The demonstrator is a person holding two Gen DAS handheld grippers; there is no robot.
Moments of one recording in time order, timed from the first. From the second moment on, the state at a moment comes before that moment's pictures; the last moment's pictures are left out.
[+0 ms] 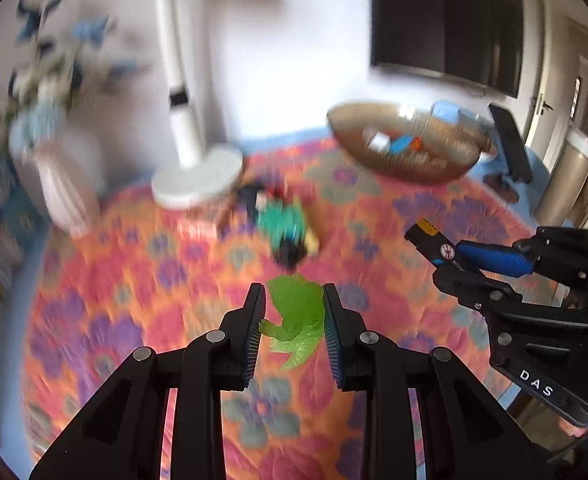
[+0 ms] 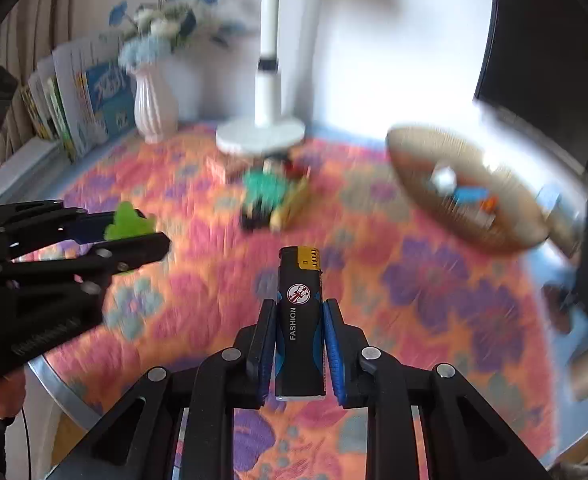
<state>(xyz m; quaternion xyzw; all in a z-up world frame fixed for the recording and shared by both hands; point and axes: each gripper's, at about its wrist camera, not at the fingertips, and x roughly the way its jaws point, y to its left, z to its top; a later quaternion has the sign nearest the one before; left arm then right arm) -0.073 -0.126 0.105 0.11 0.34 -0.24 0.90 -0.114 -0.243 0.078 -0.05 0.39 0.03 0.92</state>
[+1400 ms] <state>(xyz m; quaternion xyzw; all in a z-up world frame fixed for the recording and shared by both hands) 0.068 -0.323 0.123 0.11 0.36 -0.31 0.87 0.000 -0.443 0.146 0.04 0.36 -0.10 0.93</state>
